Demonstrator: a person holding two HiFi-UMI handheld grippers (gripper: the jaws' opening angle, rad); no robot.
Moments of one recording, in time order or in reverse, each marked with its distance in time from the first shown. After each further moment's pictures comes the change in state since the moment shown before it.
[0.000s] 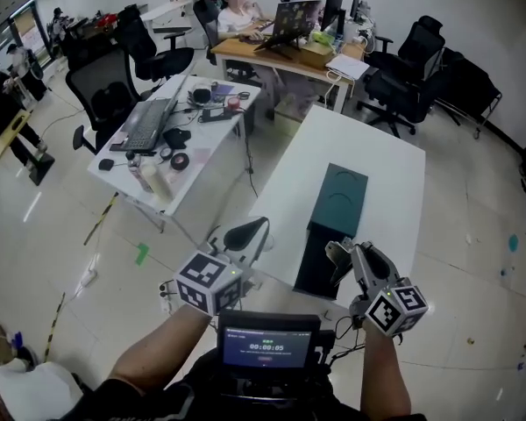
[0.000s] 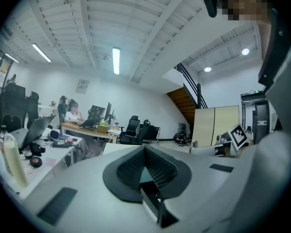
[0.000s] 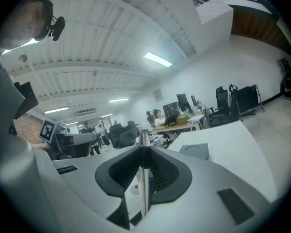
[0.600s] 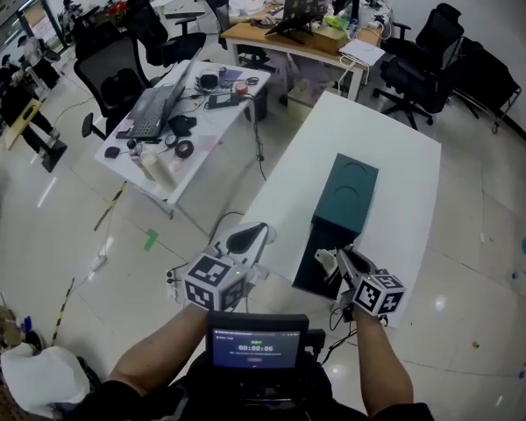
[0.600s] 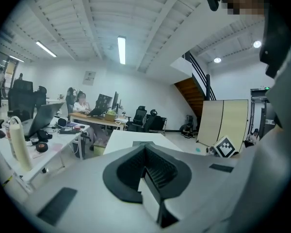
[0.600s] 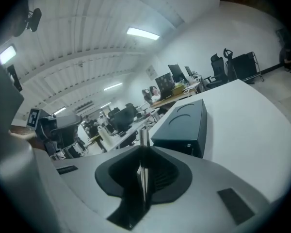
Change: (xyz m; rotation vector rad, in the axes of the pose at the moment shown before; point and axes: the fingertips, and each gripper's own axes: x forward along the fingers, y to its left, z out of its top) left arm 0.041 0.006 -0.062 -0.034 0.129 0.095; right arm 0.054 -0.084 -0.127 0.163 0.249 0.046
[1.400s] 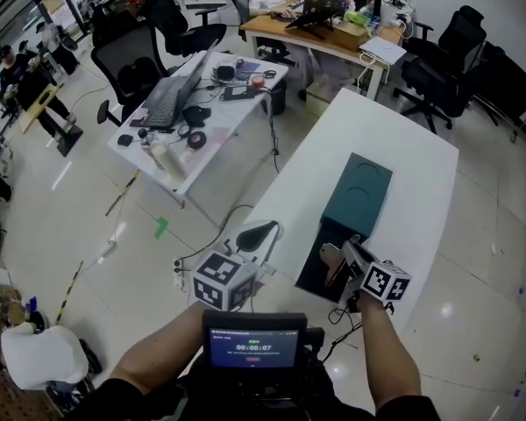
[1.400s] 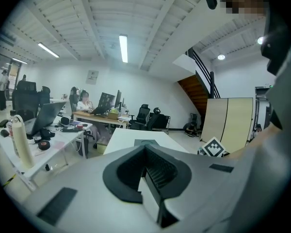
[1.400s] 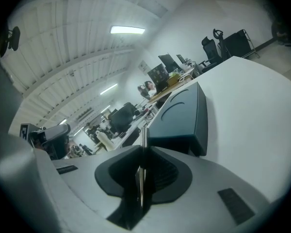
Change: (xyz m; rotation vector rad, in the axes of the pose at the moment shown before) left arm 0.024 -0.007 -0.010 -0.003 0.023 0.051; right arm 0.035 -0.049 -0.005 0.161 0.058 0.043
